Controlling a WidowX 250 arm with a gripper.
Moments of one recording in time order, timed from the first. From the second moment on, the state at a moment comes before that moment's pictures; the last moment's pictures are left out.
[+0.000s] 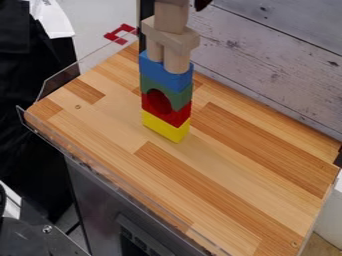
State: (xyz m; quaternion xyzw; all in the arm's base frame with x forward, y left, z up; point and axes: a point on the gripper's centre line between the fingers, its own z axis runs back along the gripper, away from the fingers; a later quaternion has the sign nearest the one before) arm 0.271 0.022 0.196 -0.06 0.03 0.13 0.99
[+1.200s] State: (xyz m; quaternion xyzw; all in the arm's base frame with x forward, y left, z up) arm 0.285 0.029 0.194 -0.04 0.04 0.15 0.99
